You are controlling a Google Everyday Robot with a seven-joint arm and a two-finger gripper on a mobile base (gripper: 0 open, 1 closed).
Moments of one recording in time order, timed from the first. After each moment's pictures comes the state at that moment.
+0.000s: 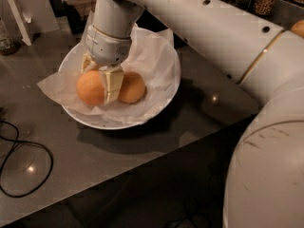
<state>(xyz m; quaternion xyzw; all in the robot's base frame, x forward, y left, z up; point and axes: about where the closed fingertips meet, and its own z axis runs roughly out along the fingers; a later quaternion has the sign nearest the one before) 0.532 0.135 0.879 -0.92 0.34 0.14 0.14</state>
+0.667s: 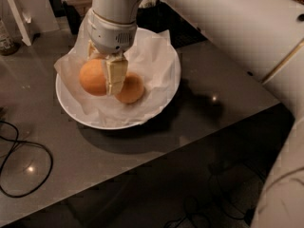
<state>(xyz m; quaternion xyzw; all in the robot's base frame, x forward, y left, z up) 0.524 0.113 0.917 -0.89 0.43 0.08 0.12</state>
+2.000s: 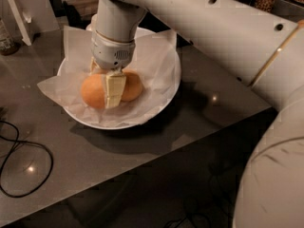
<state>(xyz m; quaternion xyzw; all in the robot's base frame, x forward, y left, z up) 0.522 0.118 0.875 -0.87 0.47 0.13 0.10</state>
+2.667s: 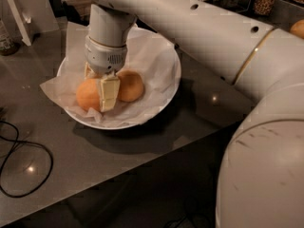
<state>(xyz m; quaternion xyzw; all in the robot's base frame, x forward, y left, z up) 0.525 0.137 0.859 -0.88 0.45 0.14 0.09</state>
